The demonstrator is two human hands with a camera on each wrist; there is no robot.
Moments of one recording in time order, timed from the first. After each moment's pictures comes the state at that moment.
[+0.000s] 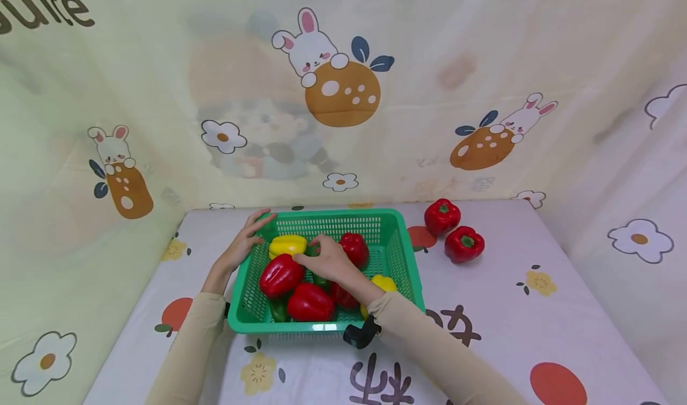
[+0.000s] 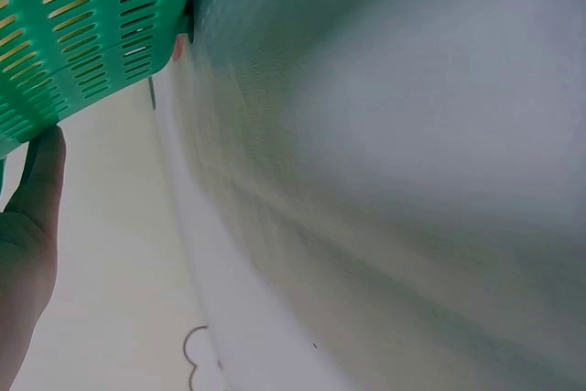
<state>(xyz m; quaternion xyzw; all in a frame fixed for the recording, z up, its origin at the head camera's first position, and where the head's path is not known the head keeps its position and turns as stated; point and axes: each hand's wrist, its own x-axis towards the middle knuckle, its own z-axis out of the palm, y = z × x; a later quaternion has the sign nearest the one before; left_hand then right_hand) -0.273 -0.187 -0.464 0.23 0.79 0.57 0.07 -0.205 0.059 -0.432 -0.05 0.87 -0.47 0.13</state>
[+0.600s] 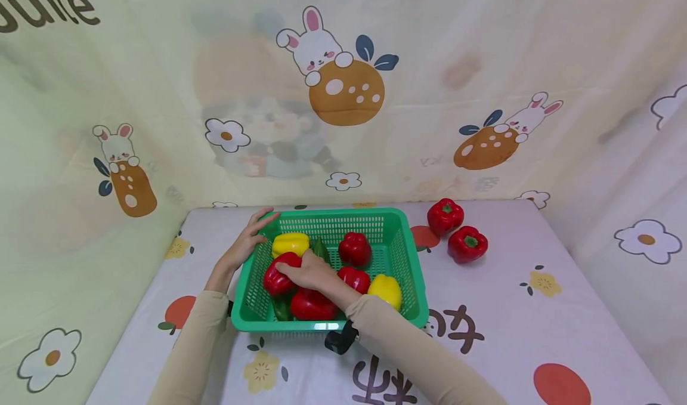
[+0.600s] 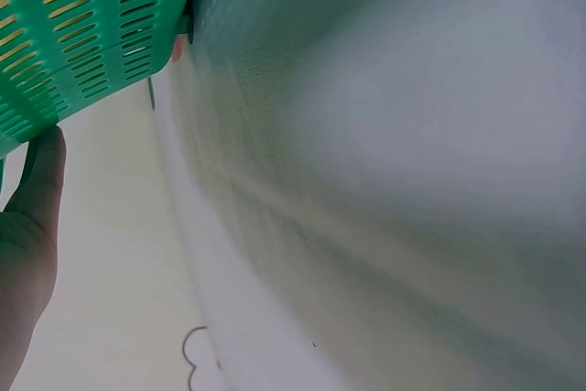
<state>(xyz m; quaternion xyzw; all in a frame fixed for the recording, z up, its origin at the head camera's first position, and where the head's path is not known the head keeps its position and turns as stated) -0.272 -0.186 -0.464 0.24 0.78 0.57 0.07 -0.198 0.022 -0.453 -0.04 0.87 -0.45 0.20</state>
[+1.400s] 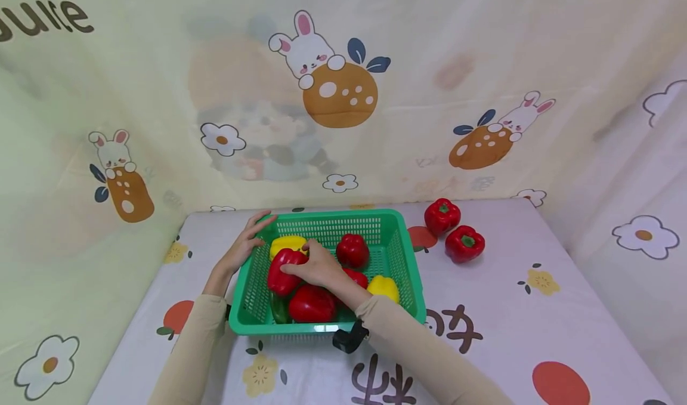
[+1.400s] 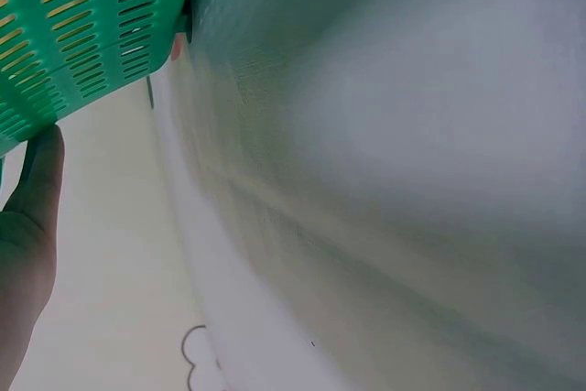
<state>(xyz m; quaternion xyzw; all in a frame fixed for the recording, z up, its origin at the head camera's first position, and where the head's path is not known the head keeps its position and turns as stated) -0.272 -0.185 -0.463 0.23 0.80 0.55 0.07 -0.202 0.041 -0.439 -0.06 0.88 -0.46 0.14</state>
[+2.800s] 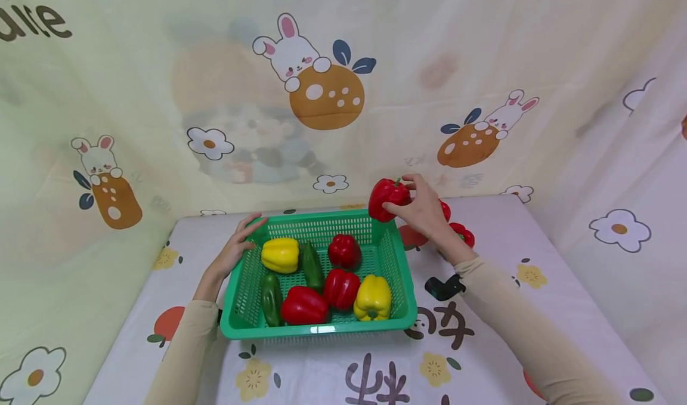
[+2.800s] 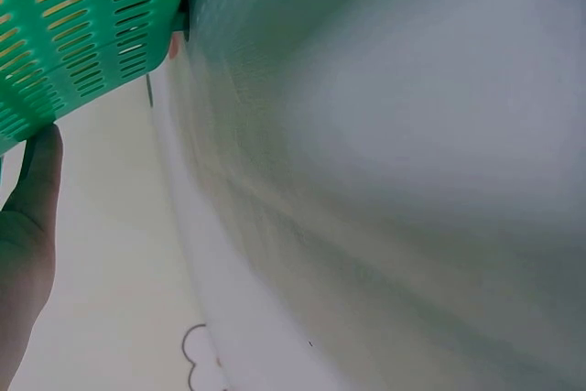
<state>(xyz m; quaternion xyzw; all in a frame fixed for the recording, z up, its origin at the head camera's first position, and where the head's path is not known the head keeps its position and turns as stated) -0.270 -0.183 -0.462 0.22 0.80 0.56 0.08 -0.243 0.244 -0.382 -0.03 0.89 -0.45 -0.06</state>
